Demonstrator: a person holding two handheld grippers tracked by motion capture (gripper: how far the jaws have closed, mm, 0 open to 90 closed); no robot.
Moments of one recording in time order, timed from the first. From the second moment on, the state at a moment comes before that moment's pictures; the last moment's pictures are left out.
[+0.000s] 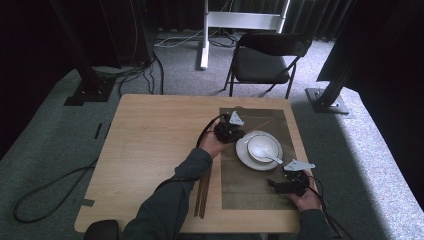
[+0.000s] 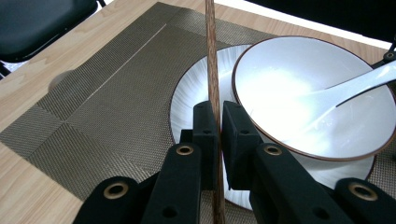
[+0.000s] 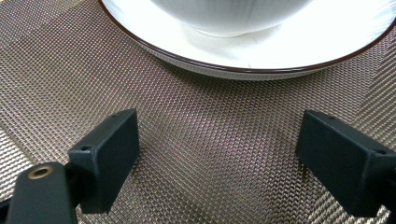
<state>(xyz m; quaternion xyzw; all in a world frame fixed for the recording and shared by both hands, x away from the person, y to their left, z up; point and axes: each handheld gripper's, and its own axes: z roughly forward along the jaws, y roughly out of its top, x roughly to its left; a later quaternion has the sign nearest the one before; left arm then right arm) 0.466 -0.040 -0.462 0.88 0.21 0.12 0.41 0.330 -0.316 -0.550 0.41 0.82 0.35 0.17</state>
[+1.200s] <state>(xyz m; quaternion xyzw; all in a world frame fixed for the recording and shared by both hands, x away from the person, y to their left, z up) 0.491 -0.072 -0.482 0.89 0.21 0.10 0.40 0.330 -0.316 -0.550 0.41 0.82 0.35 0.17</state>
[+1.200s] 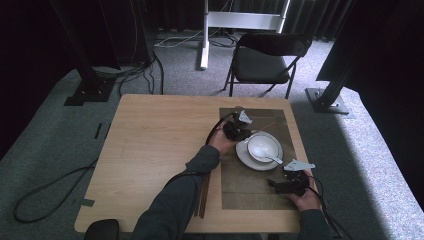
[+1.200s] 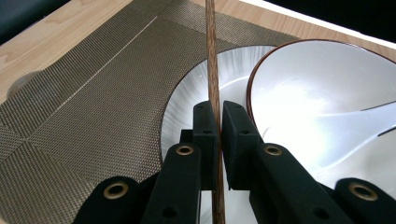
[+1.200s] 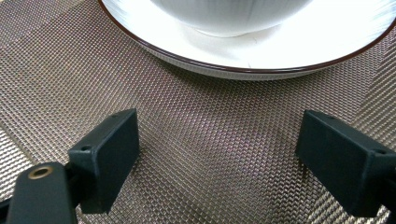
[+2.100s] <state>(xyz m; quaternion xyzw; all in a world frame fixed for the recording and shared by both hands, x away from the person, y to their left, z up) 0.494 -0.074 -0.496 0.89 0.21 0.10 0.39 0.330 -0.316 -0.550 0.41 0.82 0.35 0.17</state>
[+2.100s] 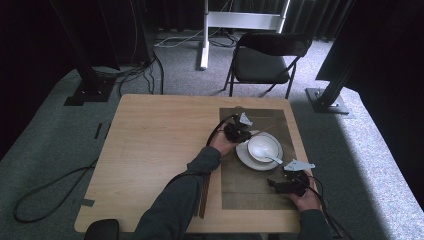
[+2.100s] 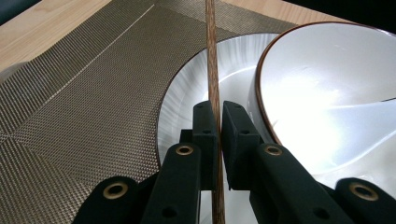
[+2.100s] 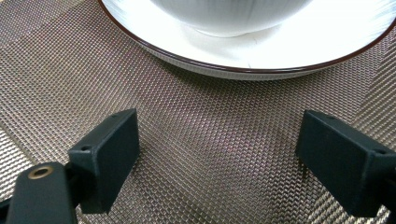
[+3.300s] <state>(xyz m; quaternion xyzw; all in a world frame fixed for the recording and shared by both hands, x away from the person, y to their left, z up) 0.497 -0.076 -0.503 0.90 0.21 0.09 0.38 0.330 -0.316 -0.550 0.41 0.82 0.35 0.17</state>
